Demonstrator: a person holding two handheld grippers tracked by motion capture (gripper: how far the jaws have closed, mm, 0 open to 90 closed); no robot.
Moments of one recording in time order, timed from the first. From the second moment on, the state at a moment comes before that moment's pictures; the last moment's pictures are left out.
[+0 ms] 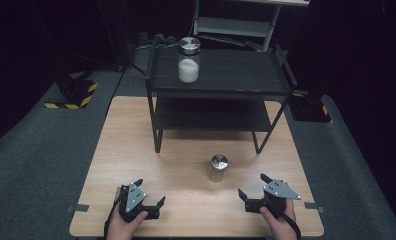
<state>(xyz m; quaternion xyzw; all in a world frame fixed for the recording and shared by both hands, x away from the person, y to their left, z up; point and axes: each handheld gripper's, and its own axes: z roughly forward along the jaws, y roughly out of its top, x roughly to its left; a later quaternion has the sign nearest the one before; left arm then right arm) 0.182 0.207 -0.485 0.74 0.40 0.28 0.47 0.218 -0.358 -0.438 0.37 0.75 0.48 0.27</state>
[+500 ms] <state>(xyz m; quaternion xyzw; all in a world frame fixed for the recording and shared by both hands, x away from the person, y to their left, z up) 0.188 0.206 -0.484 0.74 0.40 0.27 0.47 0.248 -0.313 -0.436 0.35 0.76 0.49 0.26</state>
